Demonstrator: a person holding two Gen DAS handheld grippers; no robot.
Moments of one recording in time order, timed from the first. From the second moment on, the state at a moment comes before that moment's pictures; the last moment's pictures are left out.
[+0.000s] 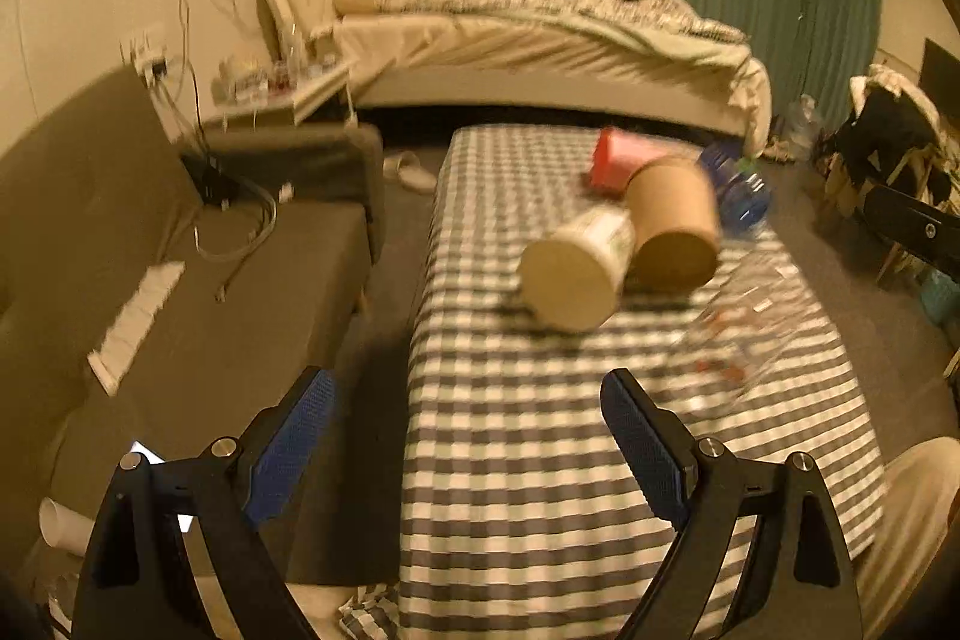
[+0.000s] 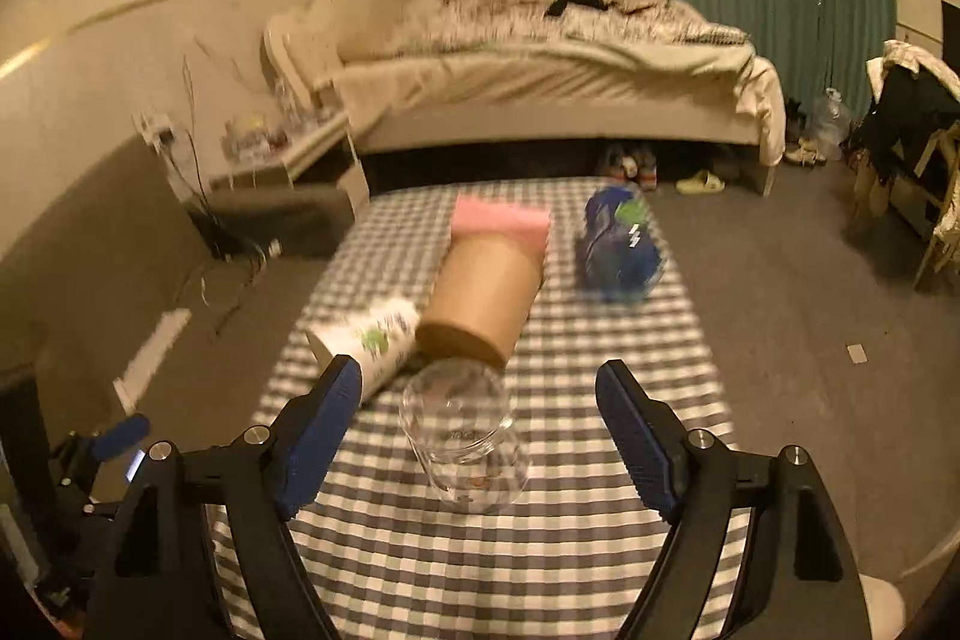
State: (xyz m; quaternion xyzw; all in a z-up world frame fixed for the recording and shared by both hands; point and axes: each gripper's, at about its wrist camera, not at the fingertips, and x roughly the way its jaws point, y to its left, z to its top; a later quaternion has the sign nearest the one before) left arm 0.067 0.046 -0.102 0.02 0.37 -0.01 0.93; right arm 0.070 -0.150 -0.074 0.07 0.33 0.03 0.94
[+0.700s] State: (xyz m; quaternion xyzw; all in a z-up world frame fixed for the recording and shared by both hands) left arm -0.020 -0.018 -0.022 0.02 0.26 -0.04 0.96; right arm -0.051 -0.205 -0.020 0.06 0.24 0.00 0.97
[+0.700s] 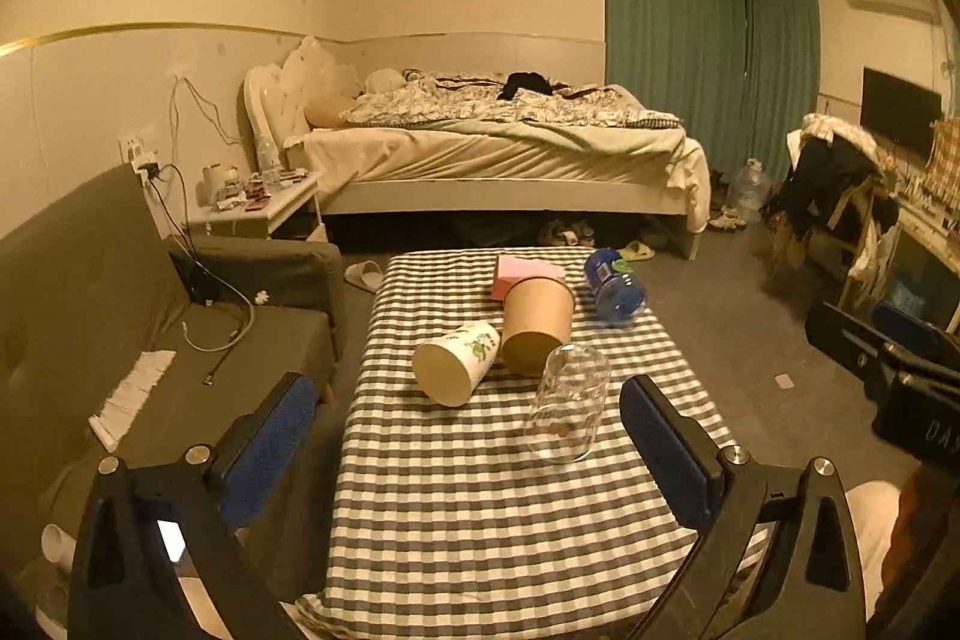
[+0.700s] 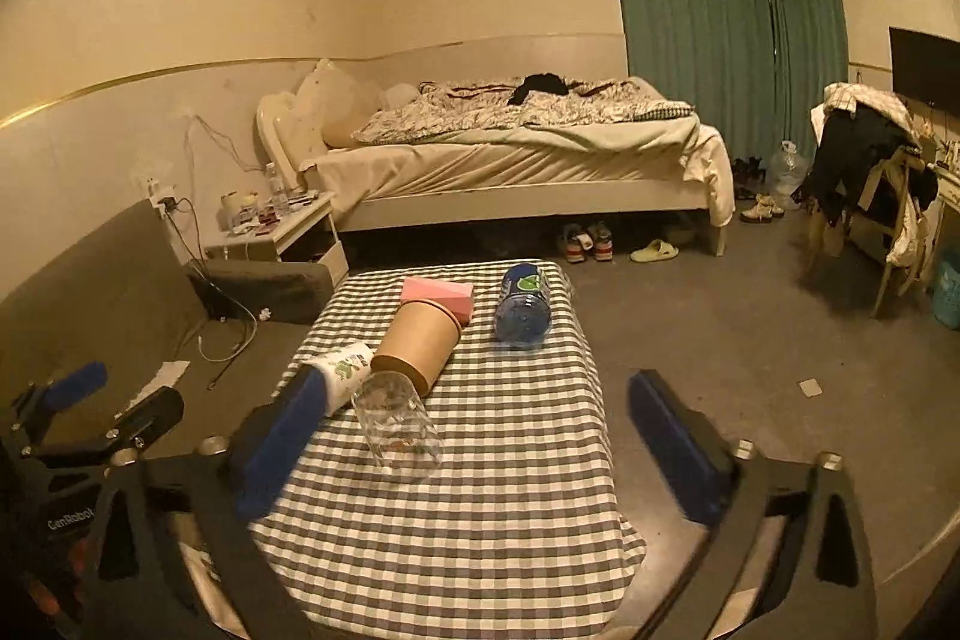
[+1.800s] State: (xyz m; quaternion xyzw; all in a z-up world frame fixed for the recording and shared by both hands) left arm -0.020 -0.005 -0.039 0.01 0.28 -0.02 0.96; right arm -0.038 -0.196 -0.048 0.04 0.28 -0.02 0.96
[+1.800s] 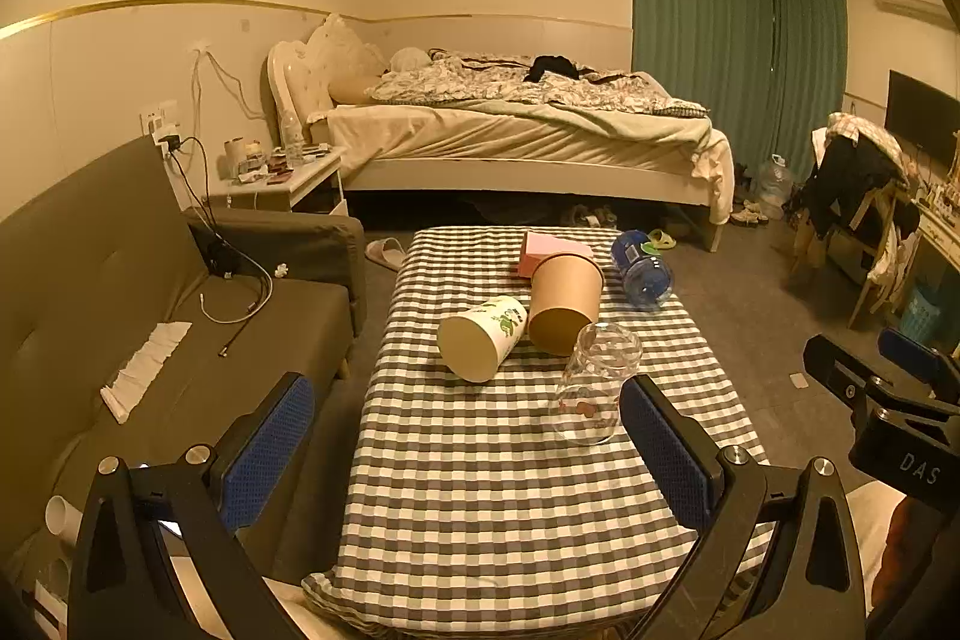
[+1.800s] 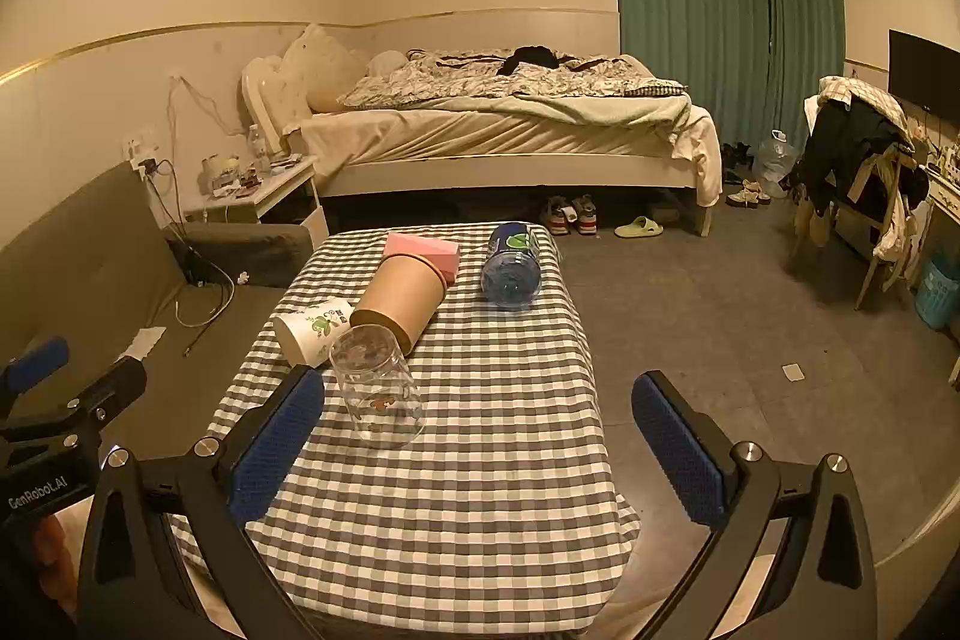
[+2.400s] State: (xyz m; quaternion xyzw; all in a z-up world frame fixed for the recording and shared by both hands) left arm -0.022 -0.008 -0.037 0.01 0.28 -0.01 0.96; right arm -0.042 -0.195 -0.045 0.04 0.28 -0.02 0.96
